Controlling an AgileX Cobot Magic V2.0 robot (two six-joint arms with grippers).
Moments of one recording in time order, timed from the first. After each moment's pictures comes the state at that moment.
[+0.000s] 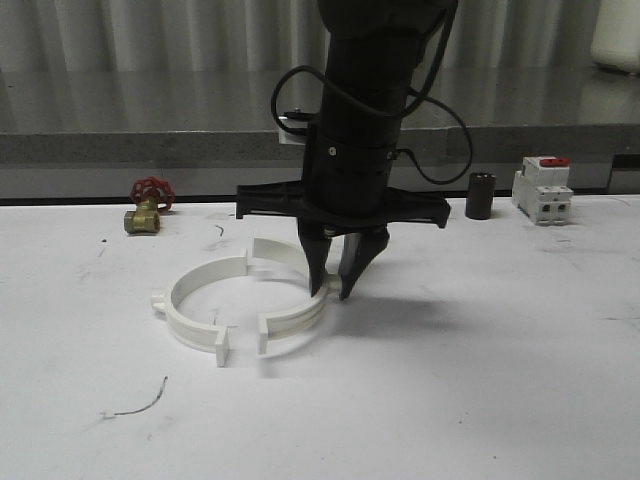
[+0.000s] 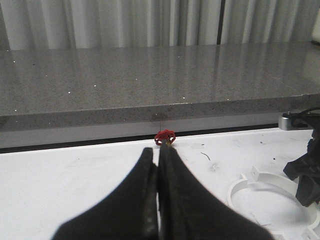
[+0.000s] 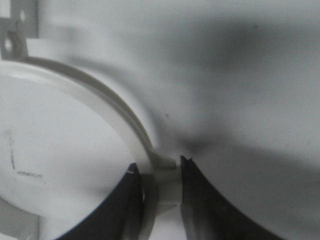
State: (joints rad) left arm -0.22 0.16 -0.36 0.19 0.36 -0.17; right arm 0.58 2.11 -1.62 0.04 0.88 0.51
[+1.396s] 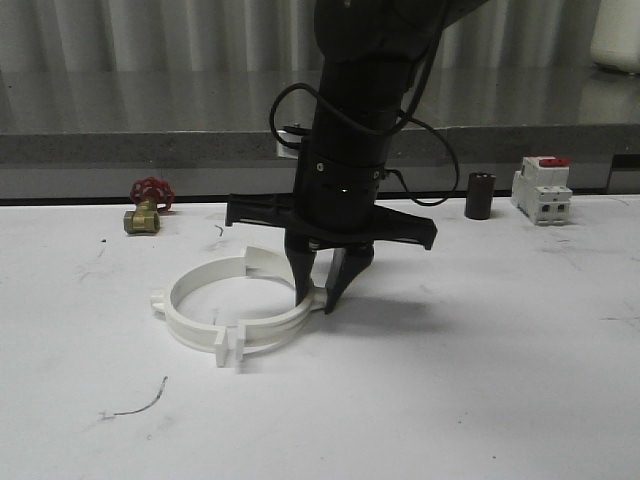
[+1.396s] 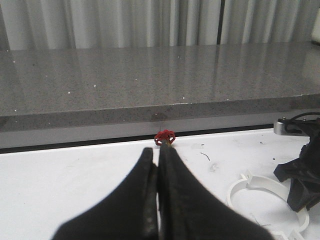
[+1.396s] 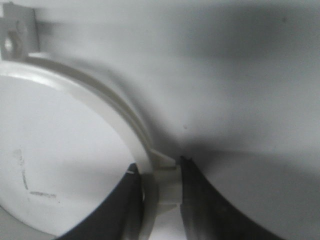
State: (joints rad) left arm -0.22 0.16 -0.36 0.19 0.36 -0.17; right arm 0.58 2.15 -1.63 0.10 0.84 0.54
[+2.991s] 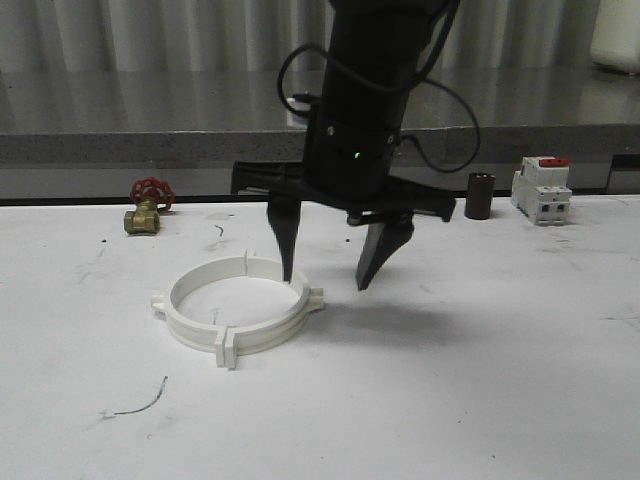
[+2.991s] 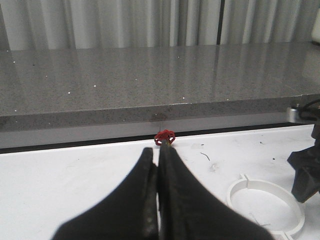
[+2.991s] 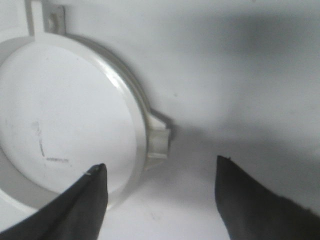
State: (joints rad) left arm -0.22 0.16 -0.36 0.19 0.36 -0.17; right arm 0.58 2.03 -1.57 0.07 0.88 0.59
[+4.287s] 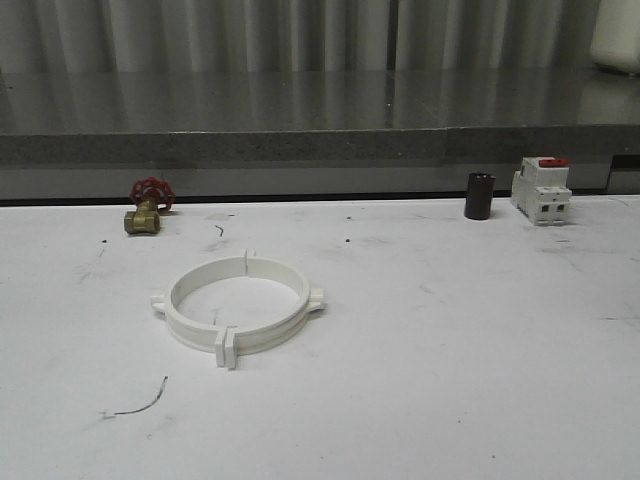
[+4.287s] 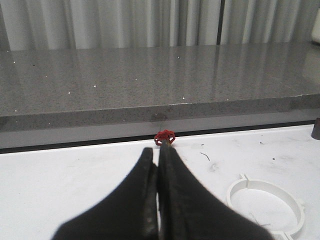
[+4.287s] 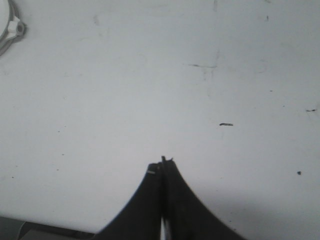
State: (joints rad) left arm -0.22 0.16 -0.36 0.19 0.36 -0.17; right arm 0.23 0.73 -0.59 -0.04 0.76 0.16
